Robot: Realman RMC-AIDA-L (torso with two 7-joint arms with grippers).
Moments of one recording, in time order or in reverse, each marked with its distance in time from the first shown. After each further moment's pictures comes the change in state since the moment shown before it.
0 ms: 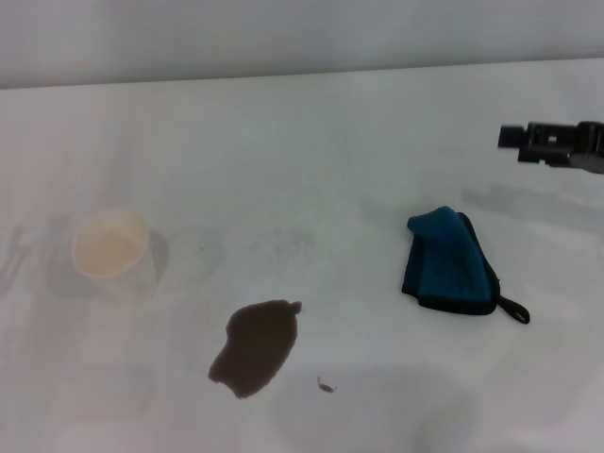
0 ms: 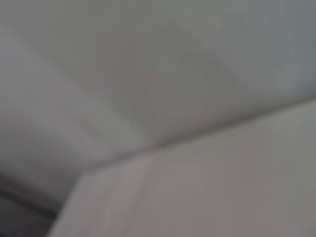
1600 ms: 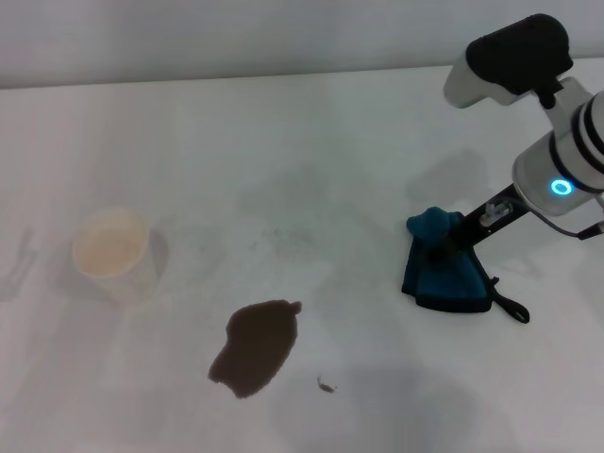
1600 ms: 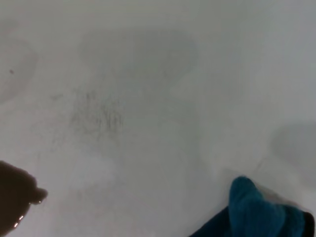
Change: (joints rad) left arm 0.018 -0.003 0.011 -0.007 -0.004 0.187 -0.065; right arm 0.107 0.132 -0.792 -0.553 -0.662 -0.113 0.635
